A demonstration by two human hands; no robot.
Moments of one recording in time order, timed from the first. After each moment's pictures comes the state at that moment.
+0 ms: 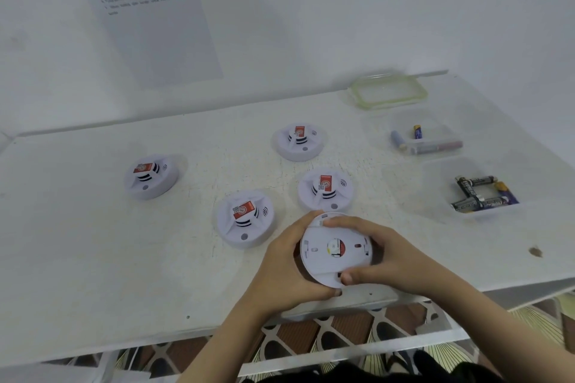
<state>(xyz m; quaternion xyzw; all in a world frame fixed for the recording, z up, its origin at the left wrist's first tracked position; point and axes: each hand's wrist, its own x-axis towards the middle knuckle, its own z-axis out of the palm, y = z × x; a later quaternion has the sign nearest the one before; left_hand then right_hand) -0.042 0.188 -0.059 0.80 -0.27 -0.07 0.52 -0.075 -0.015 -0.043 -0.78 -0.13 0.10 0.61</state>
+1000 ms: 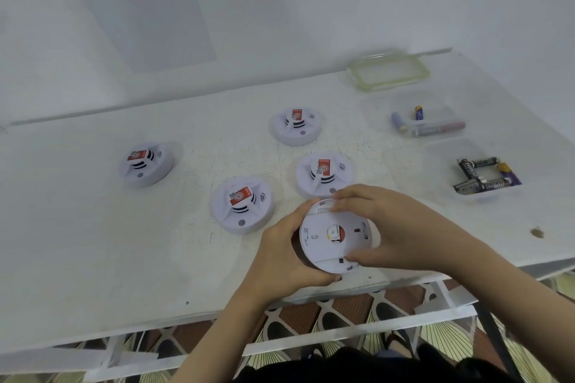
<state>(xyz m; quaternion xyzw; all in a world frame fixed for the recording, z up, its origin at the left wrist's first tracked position) -0.043 0.185 -0.064 0.82 -0.24 -0.07 0.51 -0.071 -0.018 0.001 -0.96 -0.21 0.02 0.19</state>
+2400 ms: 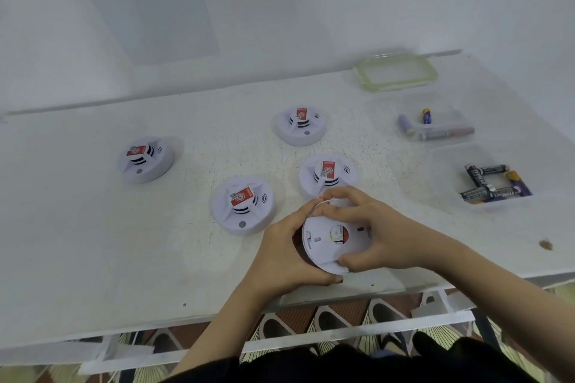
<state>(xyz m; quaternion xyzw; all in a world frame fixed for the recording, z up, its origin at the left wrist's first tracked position) -0.036 0.187 -0.062 0.80 -0.23 -0.12 0.54 -0.046 -0.015 -0.029 -0.88 -0.22 0.12 0.41</state>
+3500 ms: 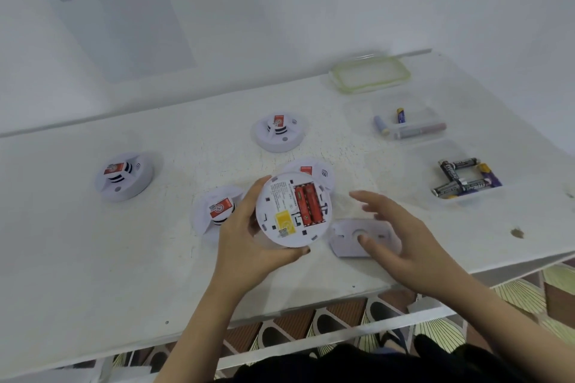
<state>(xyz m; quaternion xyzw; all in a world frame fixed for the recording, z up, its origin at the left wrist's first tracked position) -0.028 0.189 -0.035 0.78 -0.20 -0.01 0.59 -0.095 -0.045 -0.047 -0.89 -0.08 -0.09 0.44</state>
